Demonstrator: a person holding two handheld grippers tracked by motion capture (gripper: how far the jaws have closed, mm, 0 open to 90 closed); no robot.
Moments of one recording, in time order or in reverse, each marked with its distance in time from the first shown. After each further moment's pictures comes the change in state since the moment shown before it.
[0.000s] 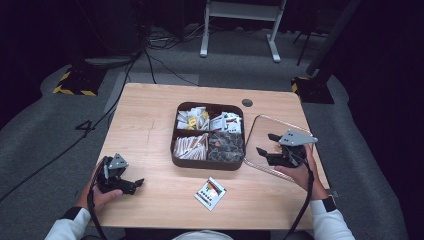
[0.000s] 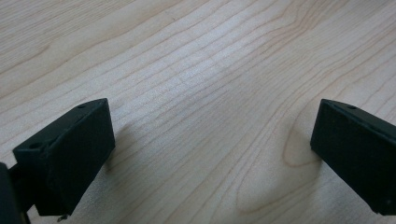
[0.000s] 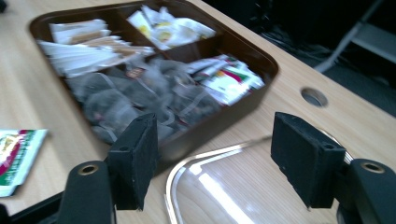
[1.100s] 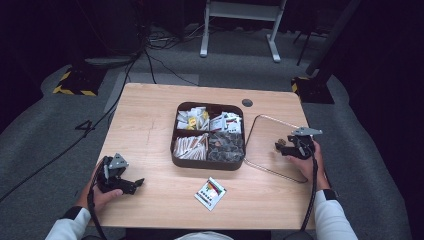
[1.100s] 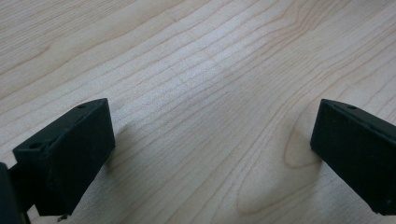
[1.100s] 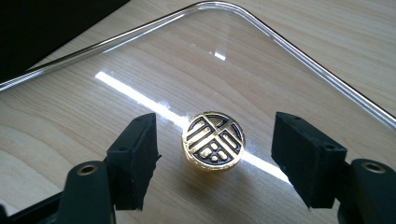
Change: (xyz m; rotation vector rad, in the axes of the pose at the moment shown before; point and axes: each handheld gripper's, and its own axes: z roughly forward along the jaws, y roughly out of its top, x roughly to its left) left arm 0.000 0.000 0.000 0.000 0.002 0.002; right arm -0.089 -0.085 0.040 0.212 -0.182 0.254
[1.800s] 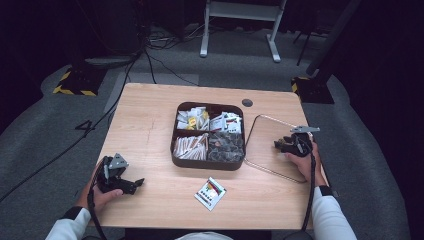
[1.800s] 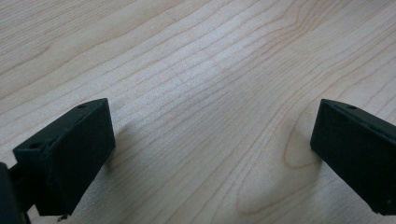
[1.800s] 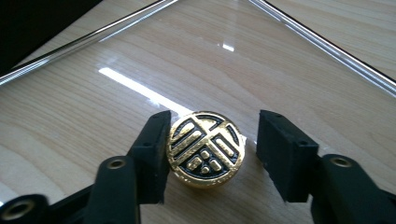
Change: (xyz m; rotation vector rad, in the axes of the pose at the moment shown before) left arm 0.000 0.000 0.000 -0.001 0.000 -0.002; right arm -0.010 -0.002 0.019 0.036 0.040 0.066
